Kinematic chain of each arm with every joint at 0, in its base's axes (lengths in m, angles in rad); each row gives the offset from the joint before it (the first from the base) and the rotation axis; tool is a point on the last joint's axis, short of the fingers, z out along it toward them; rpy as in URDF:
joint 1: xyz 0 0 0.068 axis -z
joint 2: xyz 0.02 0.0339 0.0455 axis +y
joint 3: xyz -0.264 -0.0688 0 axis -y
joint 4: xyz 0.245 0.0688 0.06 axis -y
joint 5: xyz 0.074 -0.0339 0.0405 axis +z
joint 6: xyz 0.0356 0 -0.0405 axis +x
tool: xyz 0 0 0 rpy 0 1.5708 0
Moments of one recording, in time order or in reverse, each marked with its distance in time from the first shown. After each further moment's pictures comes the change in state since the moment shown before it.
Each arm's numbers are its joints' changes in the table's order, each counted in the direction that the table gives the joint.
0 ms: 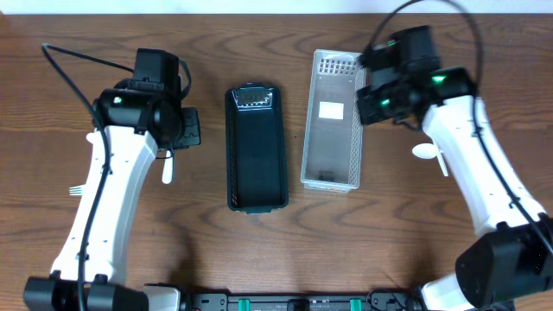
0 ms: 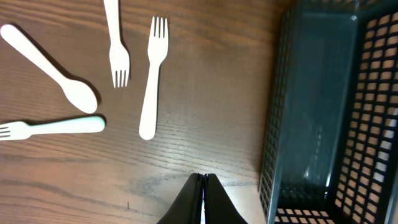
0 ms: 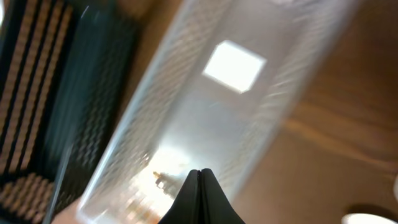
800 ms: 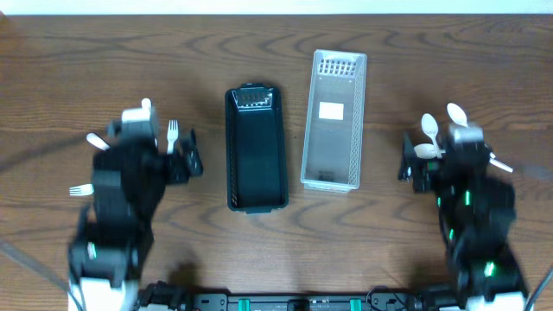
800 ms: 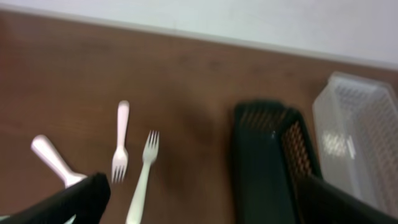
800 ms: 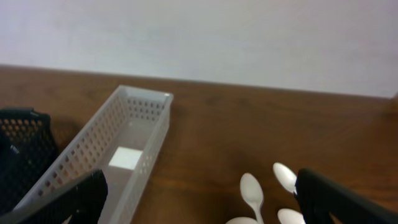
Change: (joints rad) left arm 0.000 -0.636 -0.452 0.499 -0.003 0.014; right arm 0.146 -0.951 -0.821 0.641 -0.274 0.034
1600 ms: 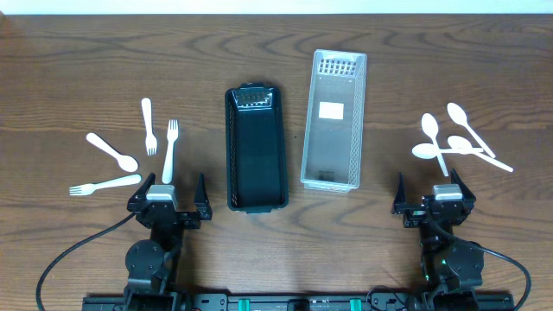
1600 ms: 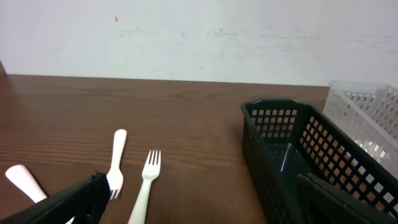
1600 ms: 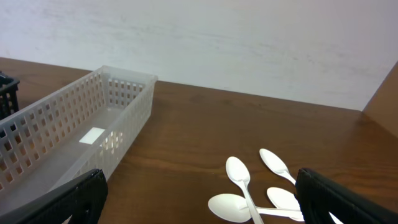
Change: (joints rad) left arm 0.000 -0.873 -0.958 0.580 -0.002 0.135; right arm -0.001 -0.733 -0.683 0.259 -0.068 -0.101
